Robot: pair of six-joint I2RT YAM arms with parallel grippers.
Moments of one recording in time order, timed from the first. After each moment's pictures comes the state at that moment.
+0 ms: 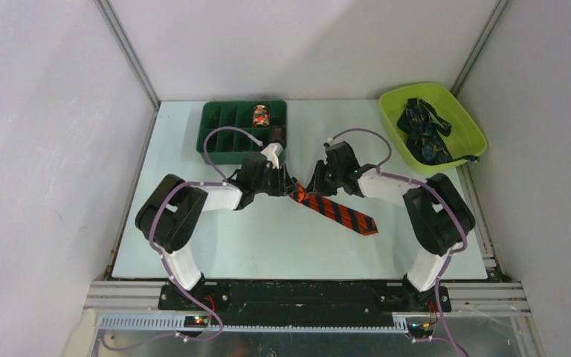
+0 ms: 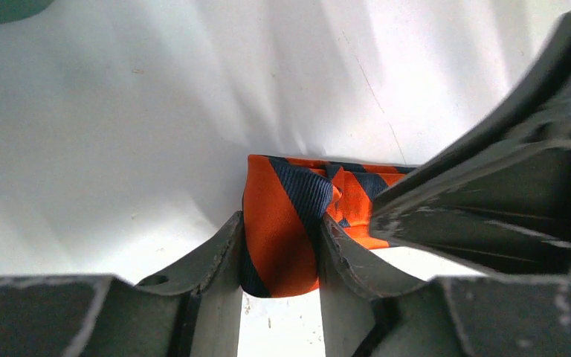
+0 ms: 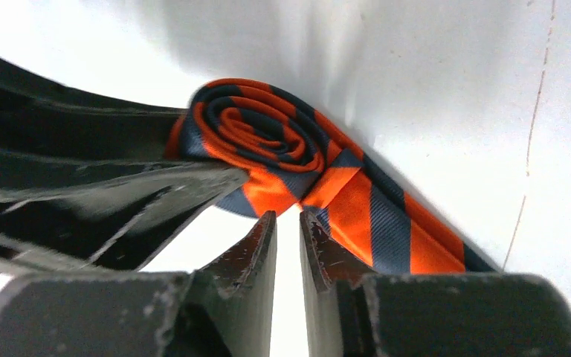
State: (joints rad) left arm -0.51 1.78 0.80 0.39 0.34 -0.49; right arm 0.56 1.80 1.01 -0.08 -0.26 0.75
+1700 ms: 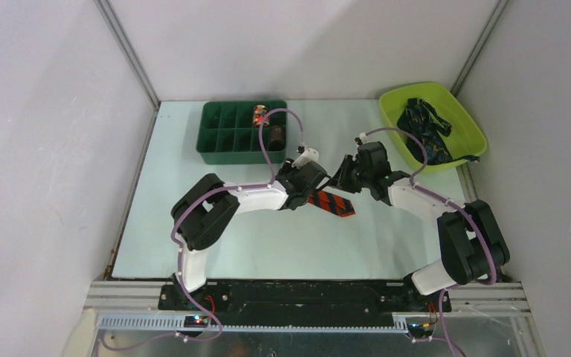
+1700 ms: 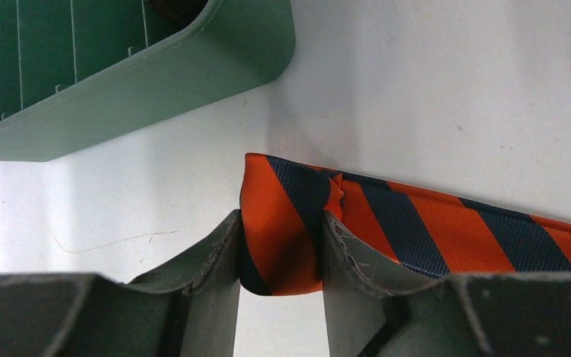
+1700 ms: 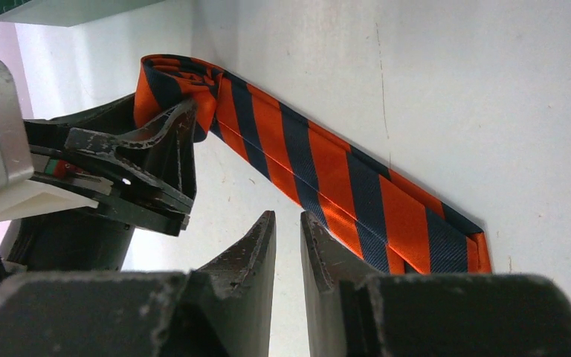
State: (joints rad) left arm -0.88 1.94 1.19 -0.15 -0.82 -0.23; right arm 0.41 1.50 0.83 -0.06 -0.26 0.72
